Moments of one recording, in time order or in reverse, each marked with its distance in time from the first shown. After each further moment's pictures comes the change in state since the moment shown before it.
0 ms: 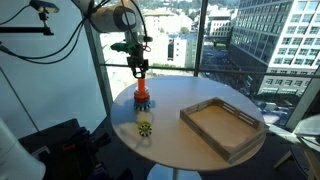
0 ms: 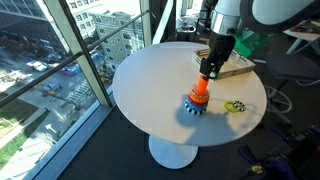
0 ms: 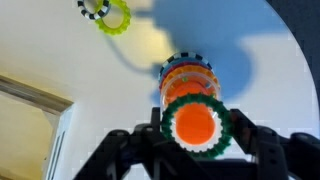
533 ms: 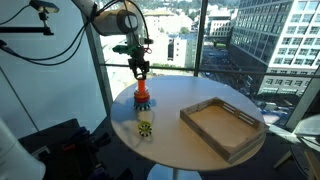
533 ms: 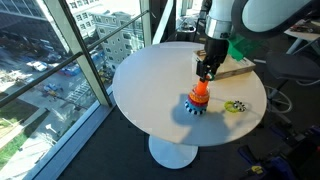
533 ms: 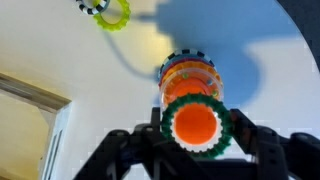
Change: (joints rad) arm 0.011 0.052 -0.002 0.039 -0.032 0.000 0.026
